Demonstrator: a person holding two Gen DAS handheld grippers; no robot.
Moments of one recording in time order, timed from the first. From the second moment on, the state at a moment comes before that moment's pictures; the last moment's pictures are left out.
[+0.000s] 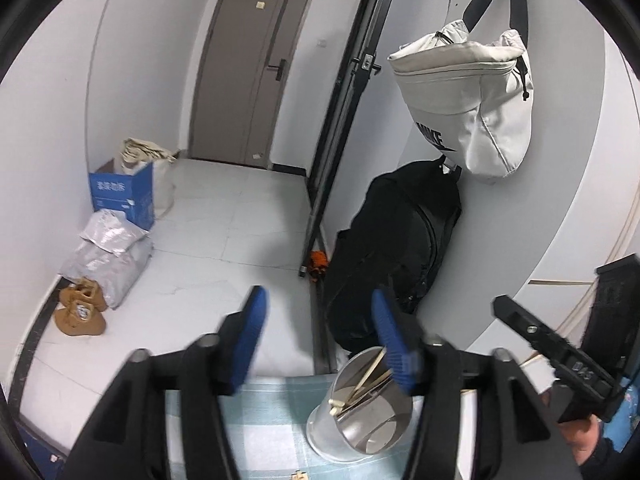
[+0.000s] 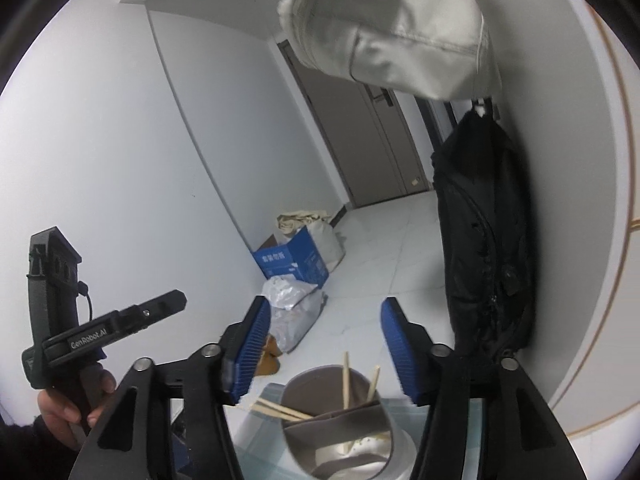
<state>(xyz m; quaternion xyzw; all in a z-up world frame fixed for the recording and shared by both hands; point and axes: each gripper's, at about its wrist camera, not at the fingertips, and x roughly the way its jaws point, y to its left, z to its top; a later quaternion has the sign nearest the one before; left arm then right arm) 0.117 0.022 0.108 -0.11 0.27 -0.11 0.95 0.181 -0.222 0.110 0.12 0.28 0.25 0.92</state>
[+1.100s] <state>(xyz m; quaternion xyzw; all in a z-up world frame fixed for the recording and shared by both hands) 0.015 0.017 0.066 -0.07 0.24 -0.03 0.97 0.031 -0.187 0.097 0.03 0.23 0.24 0.94</state>
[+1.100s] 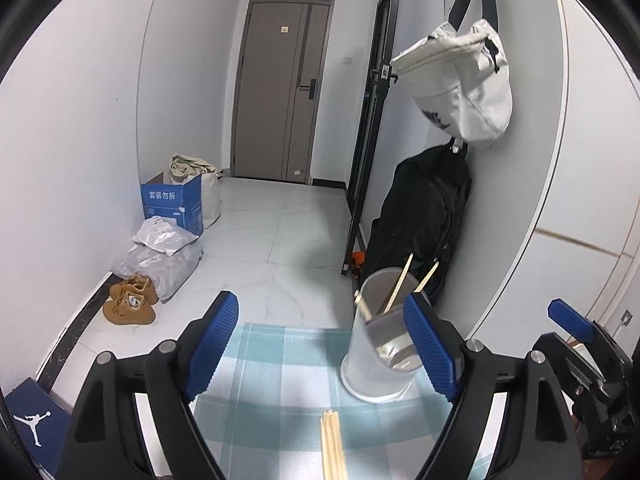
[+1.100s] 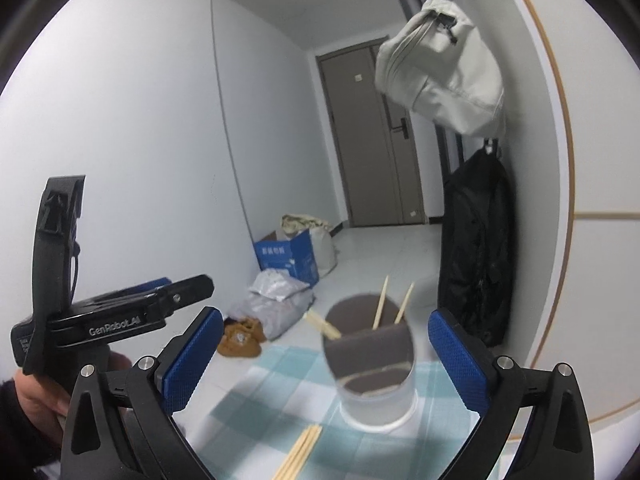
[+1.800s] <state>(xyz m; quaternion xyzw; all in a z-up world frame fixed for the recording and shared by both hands) 0.034 0.053 -0.051 -0.10 0.34 -0.01 0.93 0.033 -0.159 -0.030 0.01 0.39 0.25 0.89</state>
